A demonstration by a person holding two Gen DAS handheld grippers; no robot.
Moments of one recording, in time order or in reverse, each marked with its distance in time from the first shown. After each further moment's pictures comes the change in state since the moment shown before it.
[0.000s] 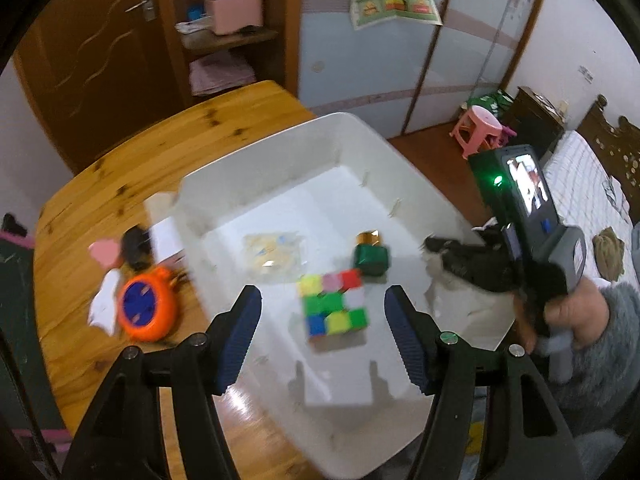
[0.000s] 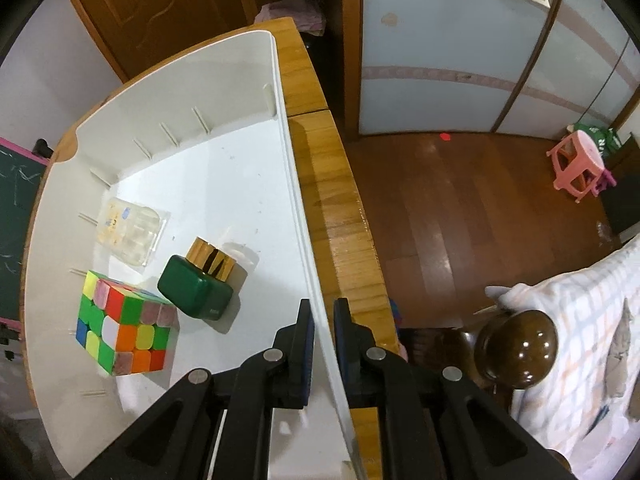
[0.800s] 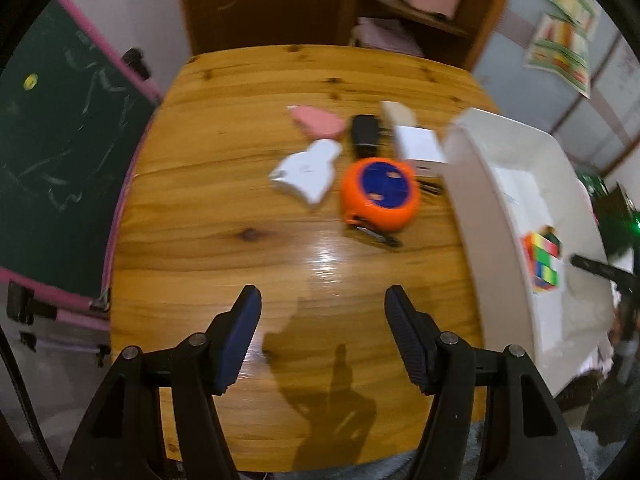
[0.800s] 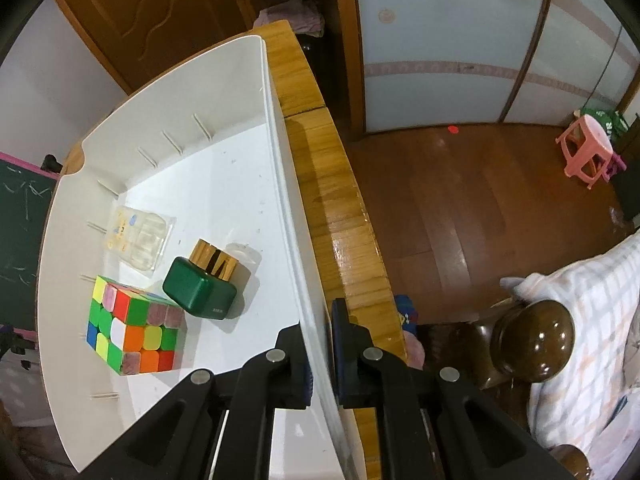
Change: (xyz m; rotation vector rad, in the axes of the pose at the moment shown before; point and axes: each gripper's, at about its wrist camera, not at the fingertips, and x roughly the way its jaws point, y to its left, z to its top) left arm -0.019 0.191 -0.114 -0.452 0.060 0.213; right arm 0.002 -0.015 -0.003 0.062 0.007 0.083
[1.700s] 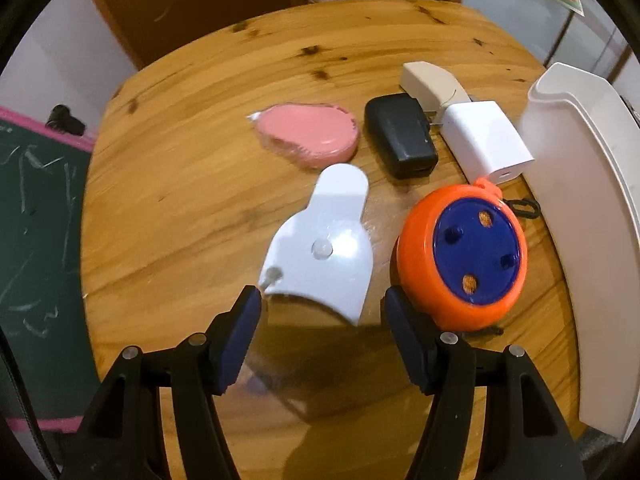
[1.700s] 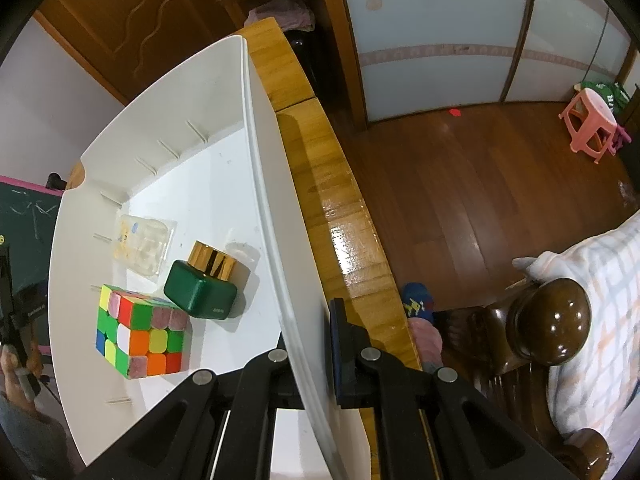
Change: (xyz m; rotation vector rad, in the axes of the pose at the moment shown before) left arm 0.122 -0.005 0.081 0.299 0.113 0.053; right arm 0.004 -0.008 -0.002 0.064 0.018 0.046
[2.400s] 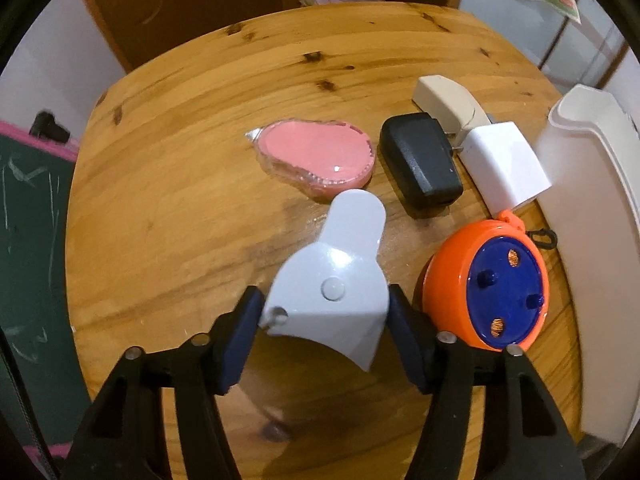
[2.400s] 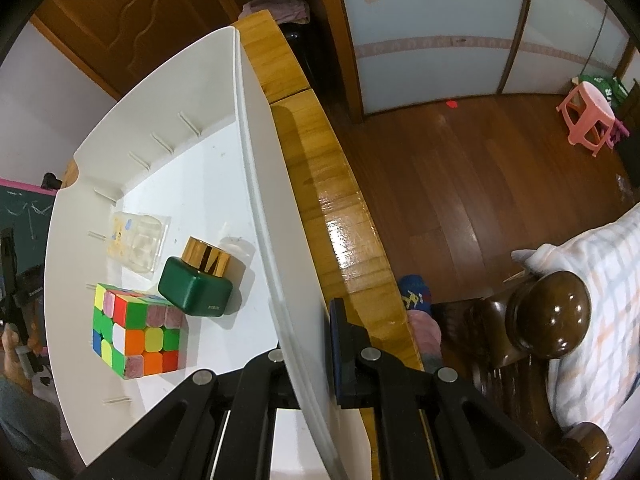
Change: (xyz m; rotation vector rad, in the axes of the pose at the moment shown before) left arm 0.015 0.016 0.015 -0.021 -0.020 -0.046; right arm 0.004 -0.001 0.003 0.020 0.025 -0.004
